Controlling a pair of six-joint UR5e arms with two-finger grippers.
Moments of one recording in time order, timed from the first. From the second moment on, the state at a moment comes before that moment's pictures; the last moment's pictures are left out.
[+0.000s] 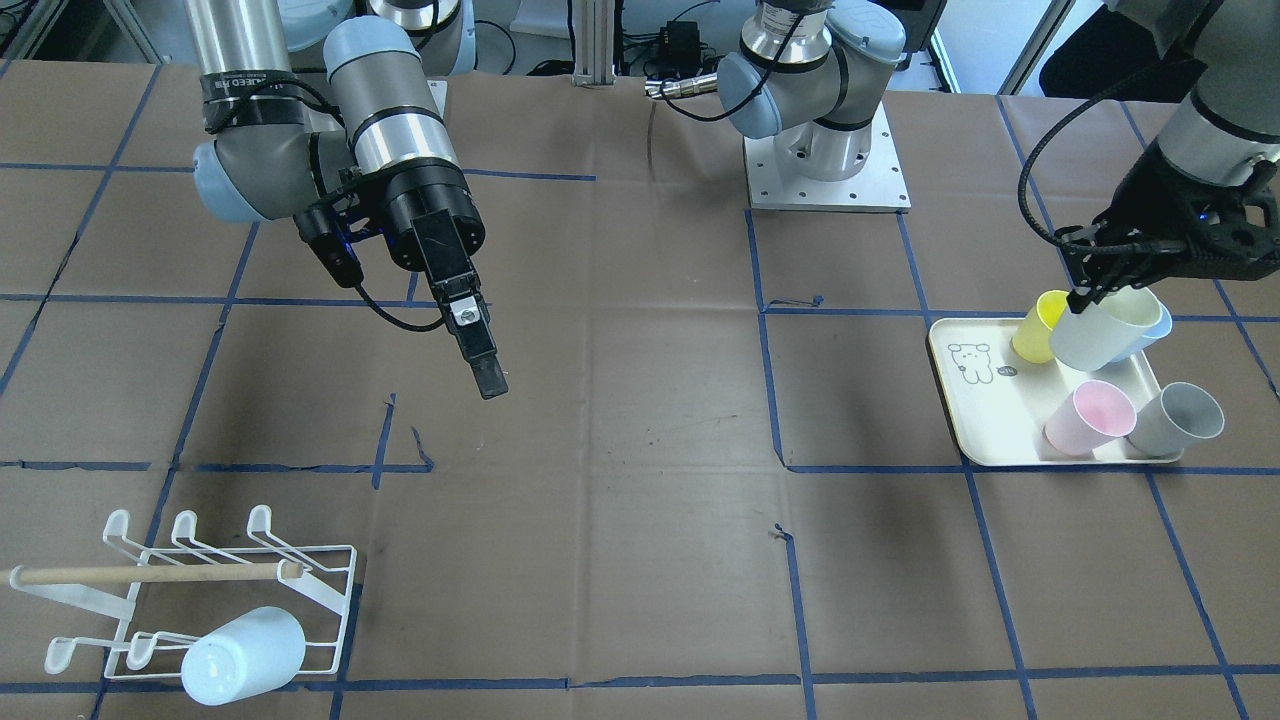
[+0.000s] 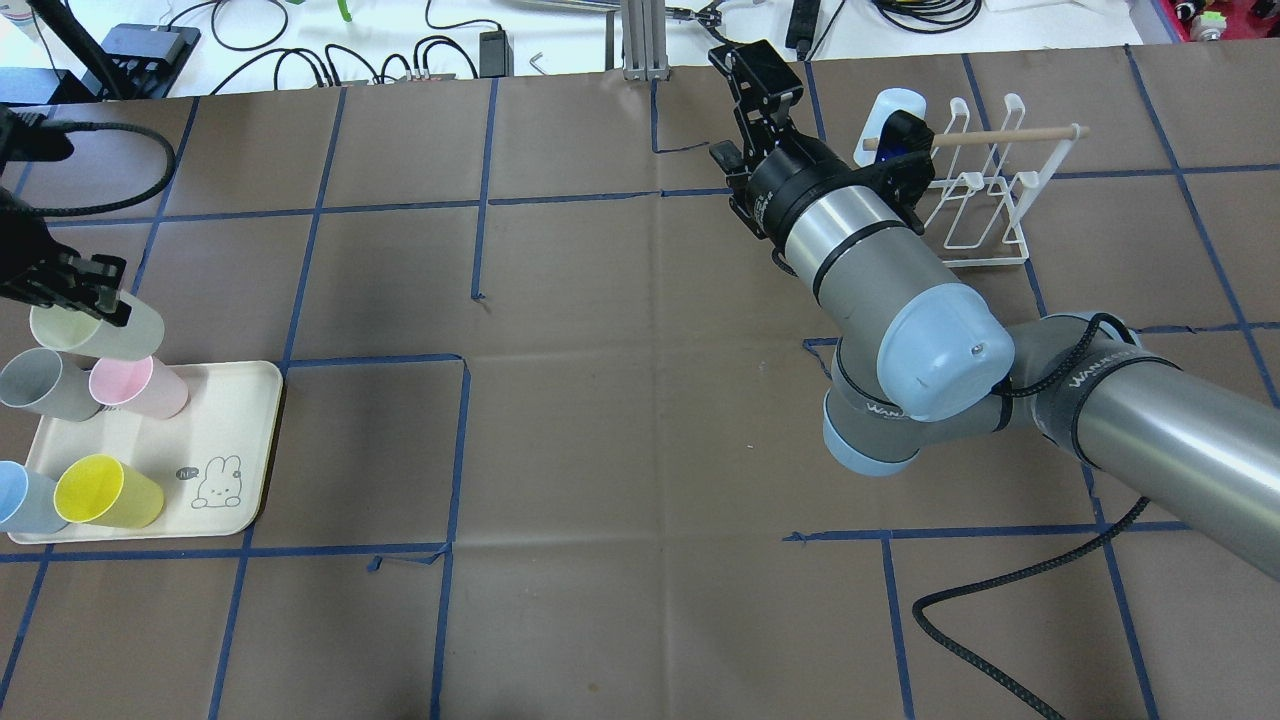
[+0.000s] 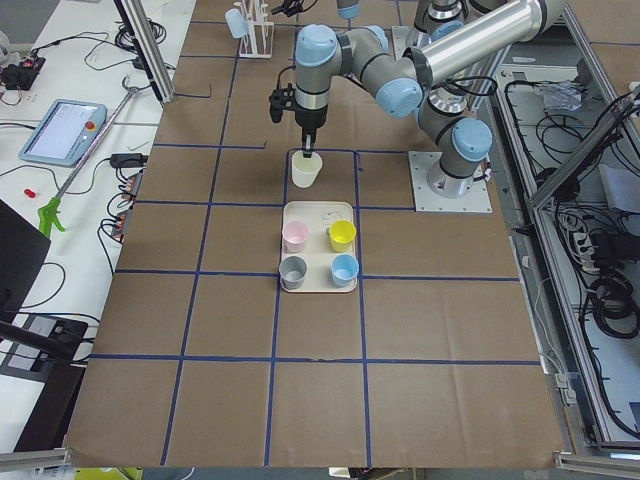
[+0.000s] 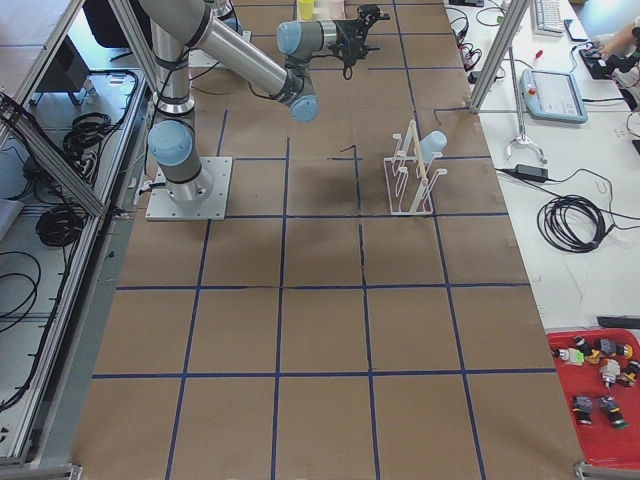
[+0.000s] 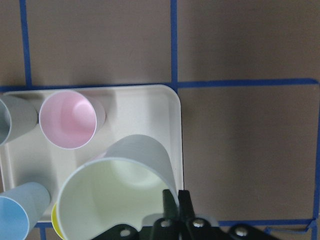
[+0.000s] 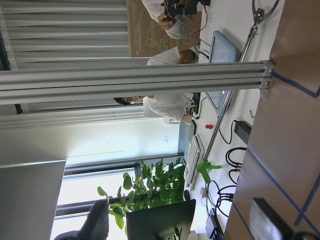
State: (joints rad) left arm -1.10 -1.52 -1.75 -1.35 1.56 0.55; right arm 1.75 -1.30 2.10 -3.75 -1.35 1.58
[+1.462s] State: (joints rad) left arm -1.32 -1.72 -1.72 -0.66 0.68 0.56; right arm 1.73 -1.31 2.07 -3.75 -1.47 1.57
